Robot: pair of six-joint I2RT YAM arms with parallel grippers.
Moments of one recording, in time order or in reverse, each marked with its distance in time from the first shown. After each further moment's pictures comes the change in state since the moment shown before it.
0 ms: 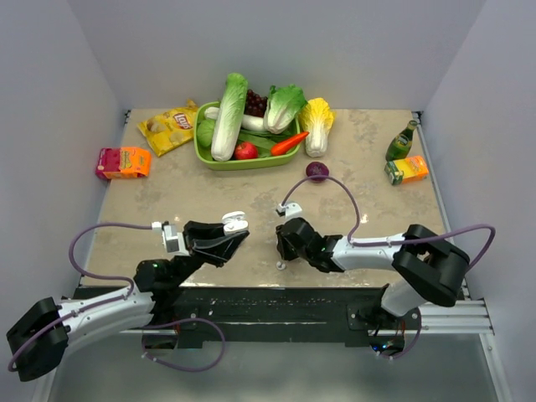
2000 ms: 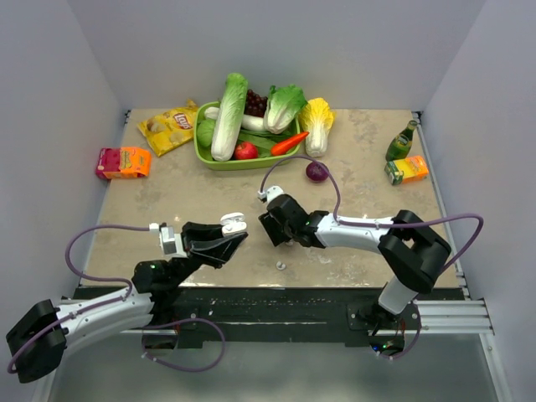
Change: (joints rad) left arm 0.000 -0.023 0.000 0.000 0.019 -0.002; right arm -0.079 0.147 0.307 -0.264 -0.006 -0.318
